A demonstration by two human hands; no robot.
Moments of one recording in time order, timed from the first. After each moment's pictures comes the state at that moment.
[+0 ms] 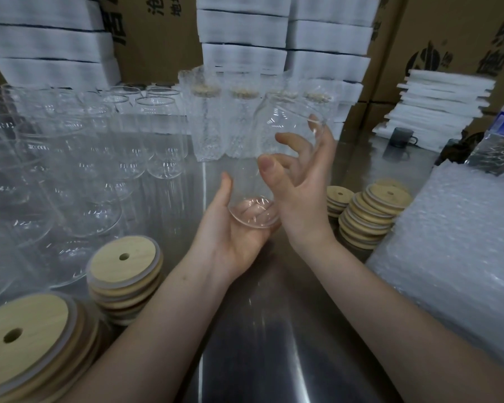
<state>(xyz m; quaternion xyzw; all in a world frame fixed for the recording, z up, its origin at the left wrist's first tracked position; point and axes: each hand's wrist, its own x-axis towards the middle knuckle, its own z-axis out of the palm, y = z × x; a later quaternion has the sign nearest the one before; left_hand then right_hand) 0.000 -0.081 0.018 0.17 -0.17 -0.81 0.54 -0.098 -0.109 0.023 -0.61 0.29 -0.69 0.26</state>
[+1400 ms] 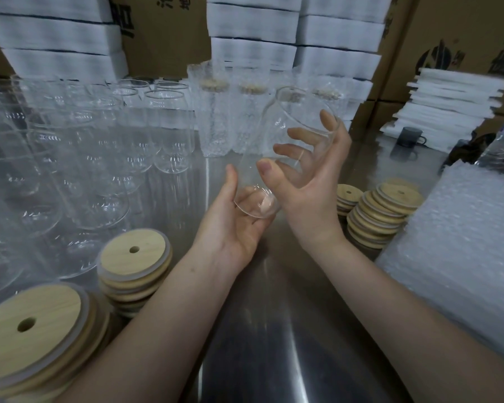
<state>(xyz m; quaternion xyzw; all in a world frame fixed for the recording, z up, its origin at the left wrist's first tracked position) 0.006 -0.087 0.014 0.27 -0.16 -0.73 0.60 -0.095 -0.099 0.027 -0.63 0.30 -0.68 0.24</state>
